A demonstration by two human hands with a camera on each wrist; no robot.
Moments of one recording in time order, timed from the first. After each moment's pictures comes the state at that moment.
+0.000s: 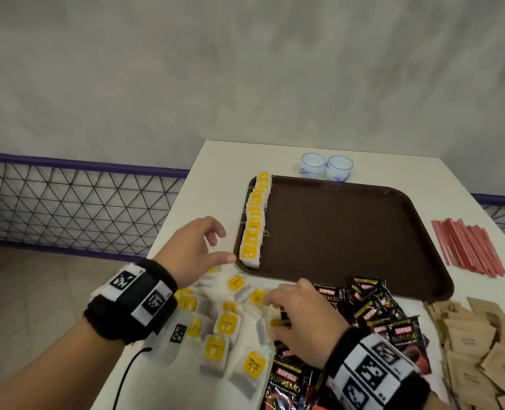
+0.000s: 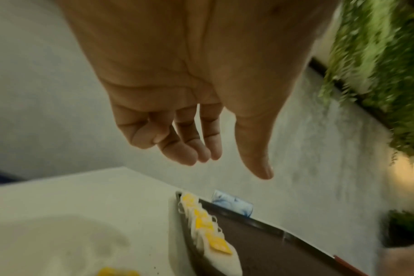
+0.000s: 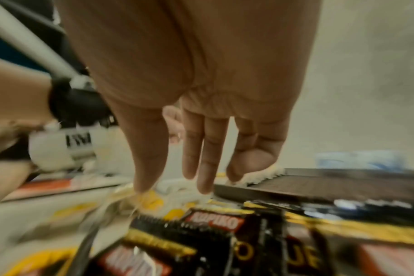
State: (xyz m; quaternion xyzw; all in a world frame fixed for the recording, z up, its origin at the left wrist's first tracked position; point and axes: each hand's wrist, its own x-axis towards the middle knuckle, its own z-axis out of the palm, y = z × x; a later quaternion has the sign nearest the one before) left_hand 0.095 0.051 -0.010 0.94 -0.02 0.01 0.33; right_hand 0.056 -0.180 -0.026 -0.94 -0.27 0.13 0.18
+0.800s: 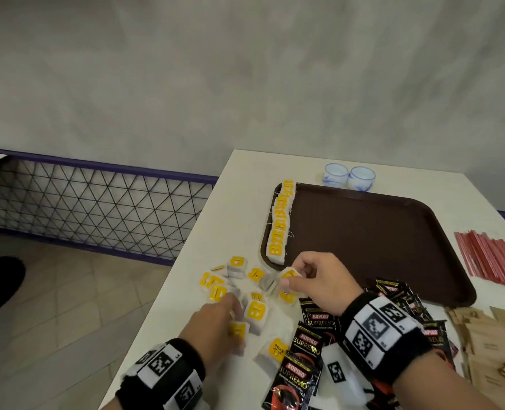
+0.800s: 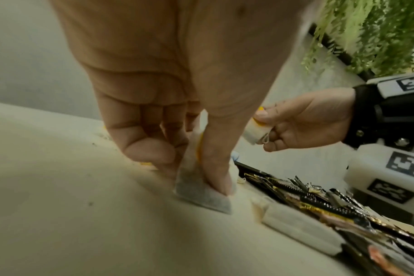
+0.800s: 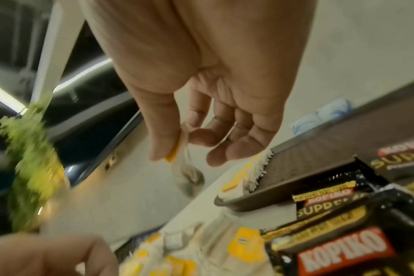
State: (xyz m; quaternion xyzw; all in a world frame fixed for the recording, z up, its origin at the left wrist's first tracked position) left_hand -0.021 0.036 -0.063 0.94 0.07 -0.13 0.31; right_hand 0.077 -0.164 -0.016 -0.88 -0.16 0.13 0.43
